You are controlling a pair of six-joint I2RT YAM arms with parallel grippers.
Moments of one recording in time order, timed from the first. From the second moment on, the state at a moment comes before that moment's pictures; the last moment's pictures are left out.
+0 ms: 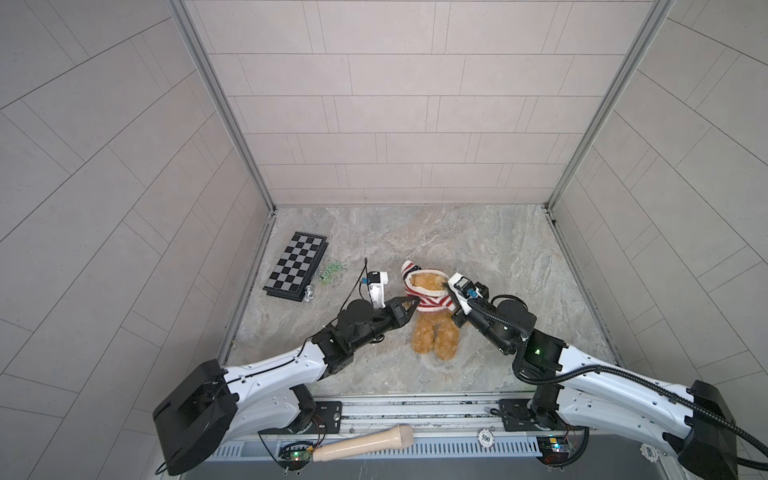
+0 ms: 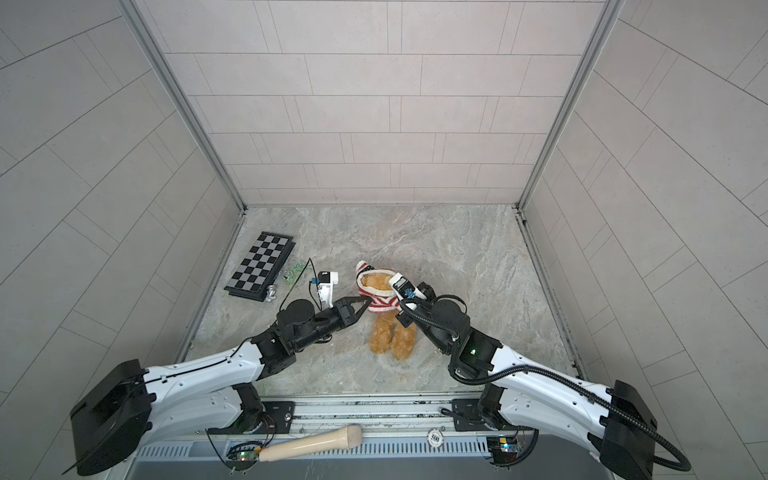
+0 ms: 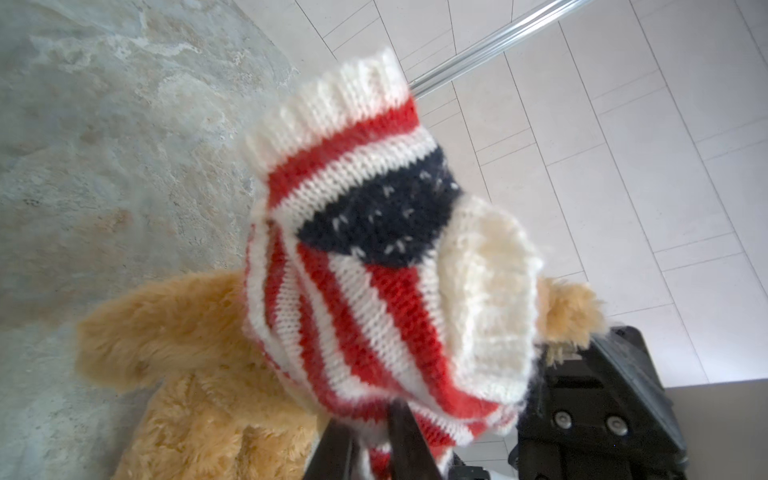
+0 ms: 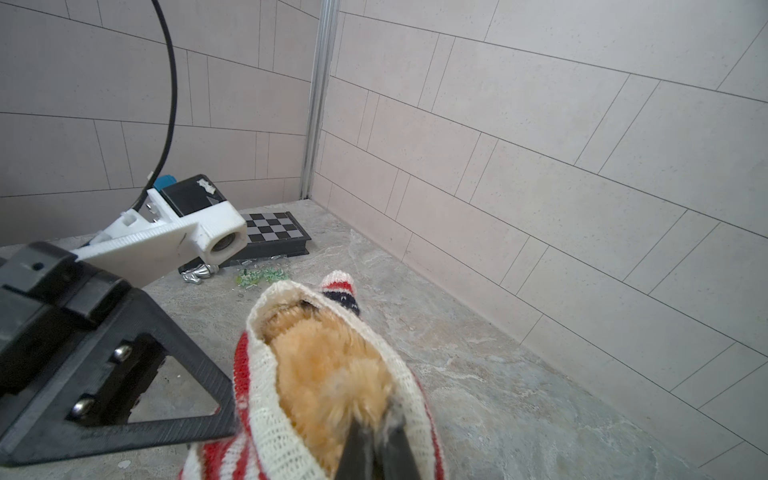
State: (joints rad) left arm -0.89 1.11 0.41 0.53 0.07 -1.10; right arm 0.92 0.86 0.51 0.30 0.30 -0.23
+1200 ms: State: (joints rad) left arm -0.95 0.80 0.73 -0.33 0.03 -0.50; right arm 0.84 0.72 0.46 0.19 -0.06 -0.25
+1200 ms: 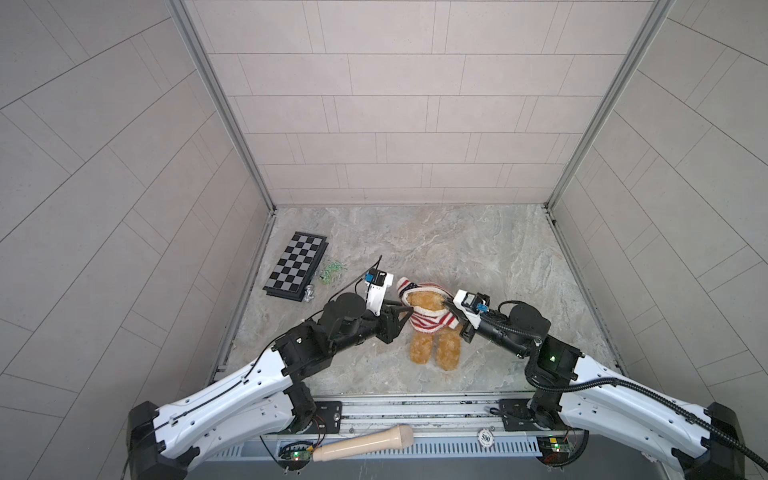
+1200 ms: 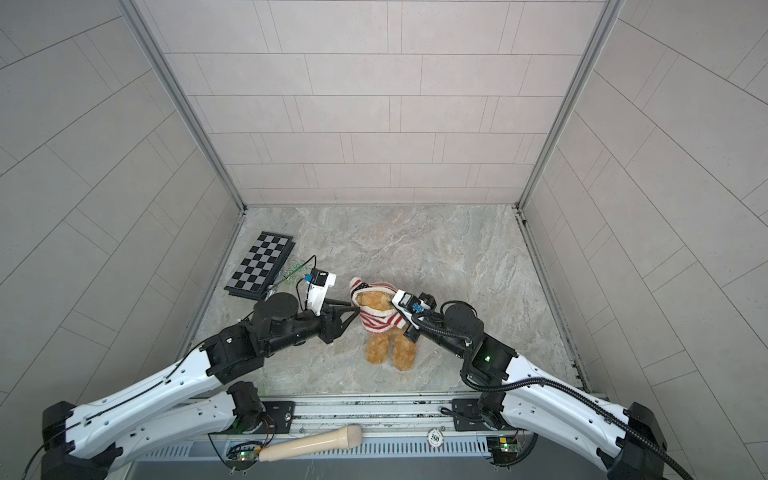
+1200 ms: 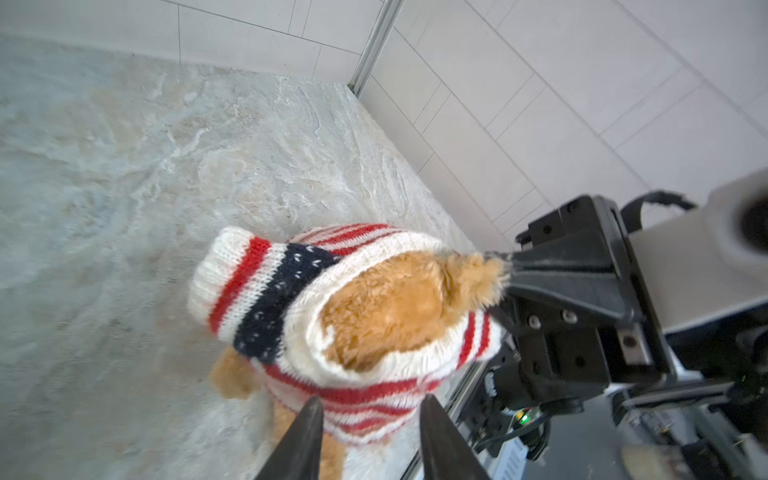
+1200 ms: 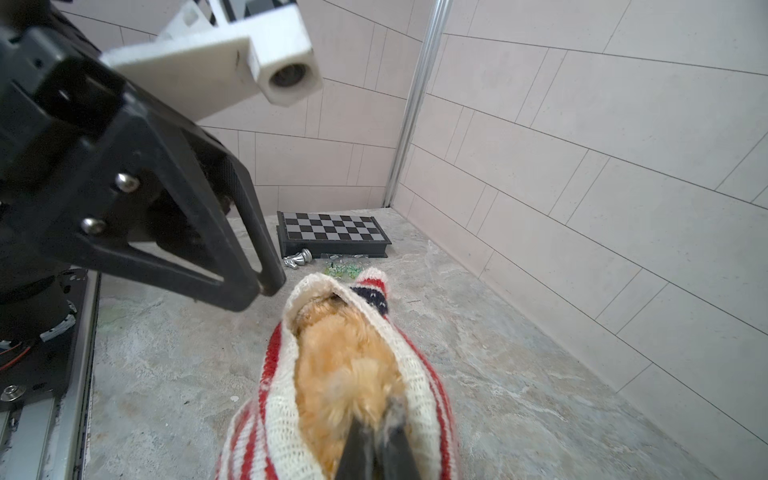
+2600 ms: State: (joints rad) left arm -0.99 1.28 1.26 -0.85 0.06 -0.02; right arm 0.75 0.80 0.52 0.19 -0.40 -0.27
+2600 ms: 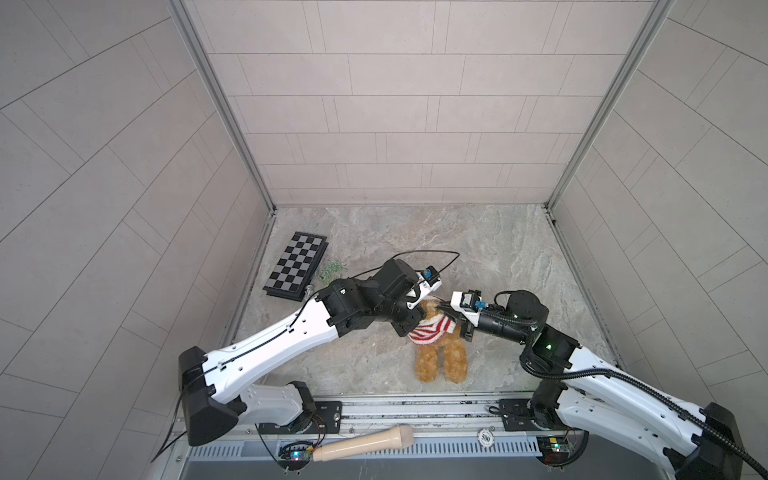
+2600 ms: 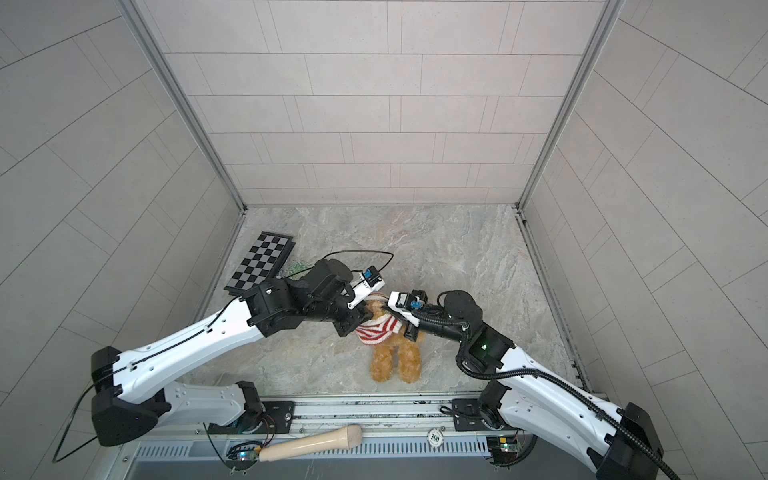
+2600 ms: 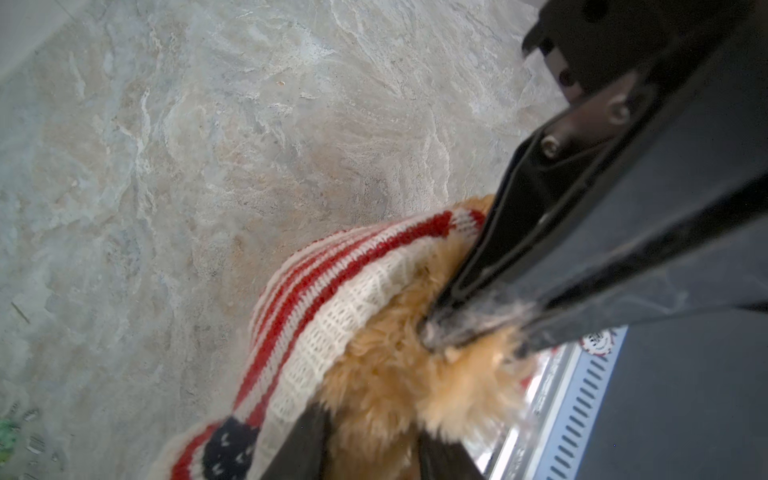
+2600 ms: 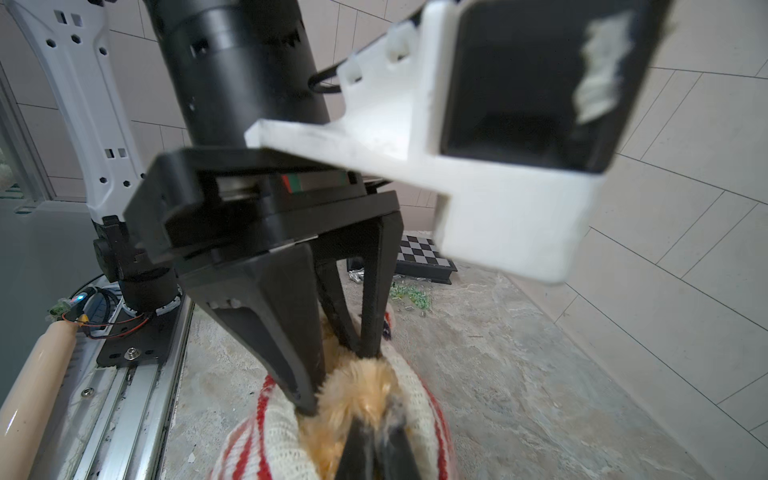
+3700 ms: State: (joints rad) left arm -0.93 1.28 1.17 -0.73 0.21 -0.06; right arm 0.75 0.82 0.52 0.20 -0.40 -0.21
